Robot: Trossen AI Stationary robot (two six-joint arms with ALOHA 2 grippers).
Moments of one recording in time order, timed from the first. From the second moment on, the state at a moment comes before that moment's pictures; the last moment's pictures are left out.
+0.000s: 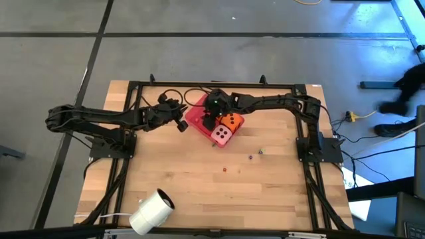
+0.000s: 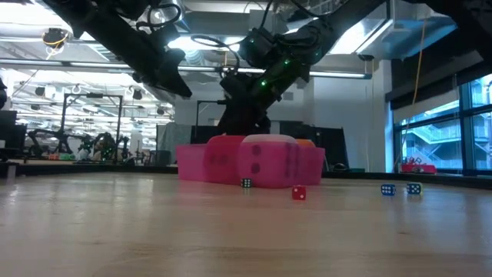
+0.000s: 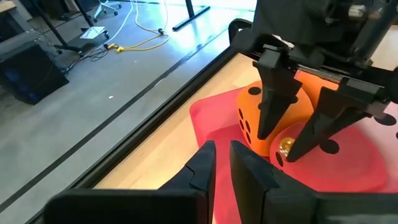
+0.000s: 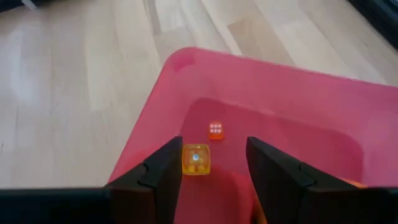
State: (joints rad) left arm 0.15 1.06 0.60 0.03 -0.56 -0.08; right arm -0.27 2.02 1.42 -0.16 -0.09 0.12
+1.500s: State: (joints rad) left arm 0.15 1.06 0.60 0.03 -0.29 -0.16; right arm -0.11 1.48 1.36 -0.86 0.22 0.13
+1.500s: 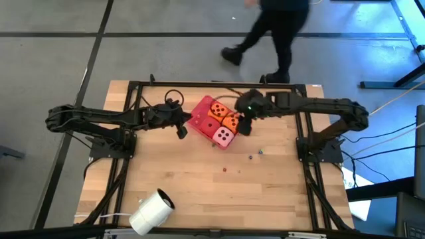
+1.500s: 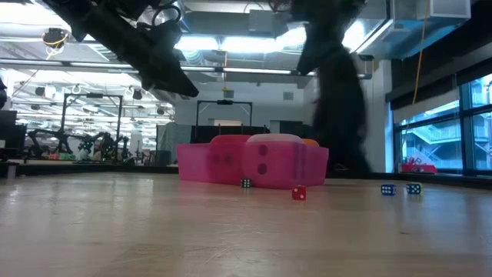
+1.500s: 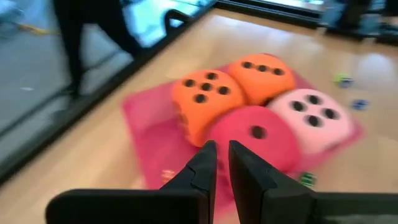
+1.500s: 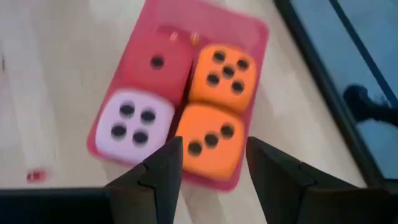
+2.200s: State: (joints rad) left arm -0.03 1.36 0.60 0.43 -0.10 -0.16; right arm 0.16 1.36 0.70 -0.35 0.09 0.23
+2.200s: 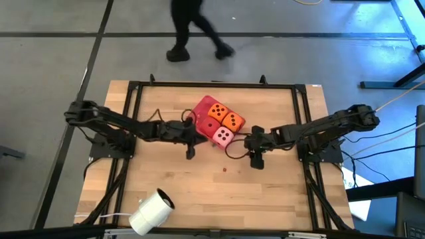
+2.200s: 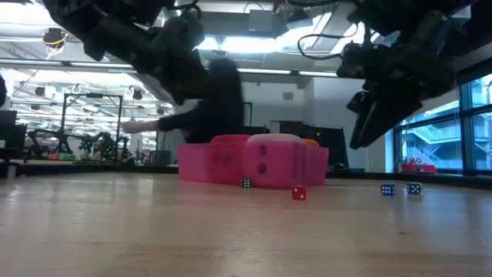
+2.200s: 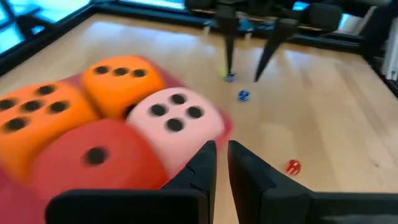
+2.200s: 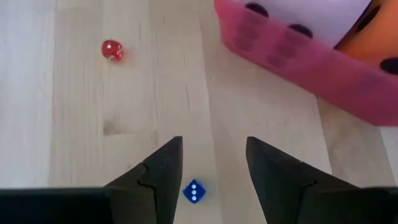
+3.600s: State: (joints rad) left arm -0.07 1.79 0.90 0.18 -0.20 -0.30; right arm 0.16 1.36 0.72 -0.32 0.09 0.20
